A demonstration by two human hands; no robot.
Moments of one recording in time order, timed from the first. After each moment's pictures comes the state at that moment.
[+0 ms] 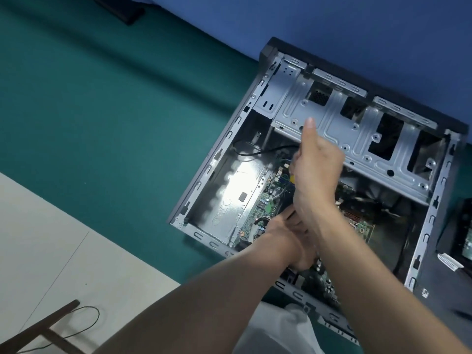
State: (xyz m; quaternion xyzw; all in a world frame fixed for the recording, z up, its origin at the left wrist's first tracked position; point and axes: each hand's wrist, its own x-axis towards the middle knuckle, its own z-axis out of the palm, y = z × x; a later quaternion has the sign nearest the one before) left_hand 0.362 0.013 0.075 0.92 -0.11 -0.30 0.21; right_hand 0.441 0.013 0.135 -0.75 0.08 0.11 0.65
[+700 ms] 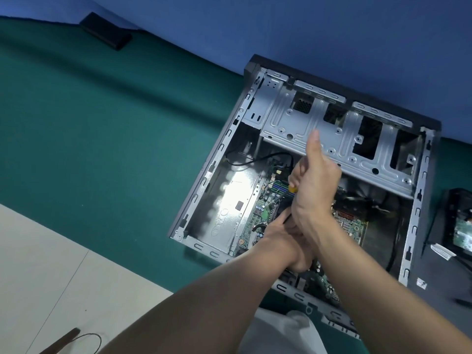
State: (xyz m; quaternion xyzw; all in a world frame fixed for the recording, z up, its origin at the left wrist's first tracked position) left_hand 0.376 0.008 0.076 0.89 -0.23 -0.39 -0.04; right_hand 0.435 0.001 0.133 -0.67 0.10 0.08 0.73
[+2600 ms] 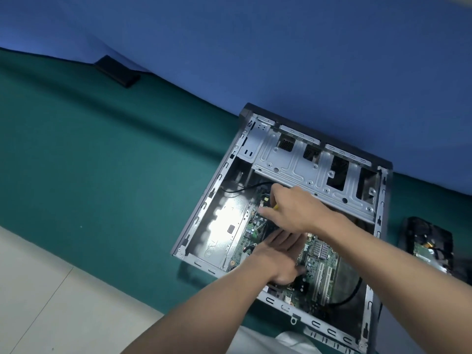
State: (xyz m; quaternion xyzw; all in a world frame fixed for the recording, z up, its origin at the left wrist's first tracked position) left_hand 0.366 0.022 0.078 0.93 -0.14 -0.26 0.20; right_hand 0.460 -0.014 0.177 -0.90 -0.32 0.29 0.03
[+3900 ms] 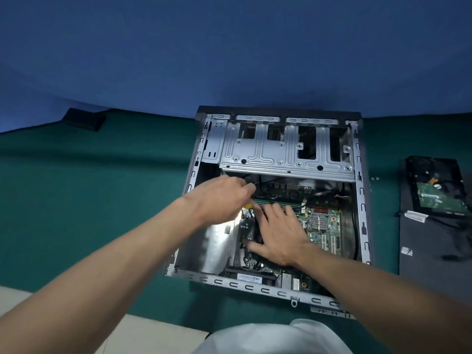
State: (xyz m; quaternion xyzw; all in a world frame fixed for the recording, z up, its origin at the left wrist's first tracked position) left_hand 0.430 0.114 0.183 0.94 -0.30 -0.14 0.03; right_hand 0.398 -0.062 0.066 -0.94 -0.32 0.14 0.01
